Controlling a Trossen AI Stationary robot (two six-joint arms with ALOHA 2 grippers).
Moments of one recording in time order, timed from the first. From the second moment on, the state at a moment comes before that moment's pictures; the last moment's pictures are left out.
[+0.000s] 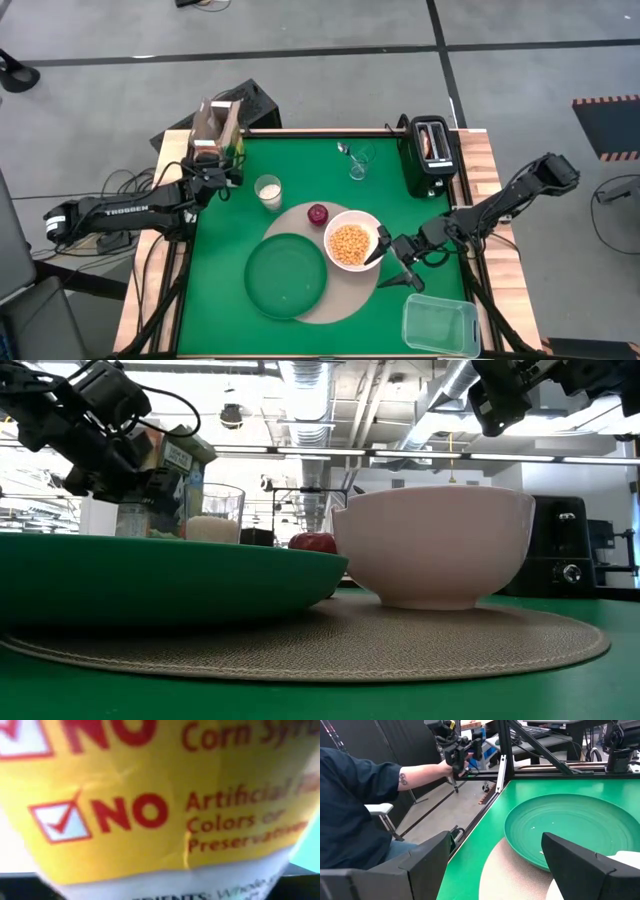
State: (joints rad) left arm 0.39 0.72 0.29 -0.18 -0.95 -0.42; right arm 0.41 1.15 0.44 0.57 -0.10 0.20
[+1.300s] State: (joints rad) left arm 0.41 0.72 0.41 -0.23 -0.75 -0.37; right arm 0.41 1.15 0.45 0.57 -0.08 0.20
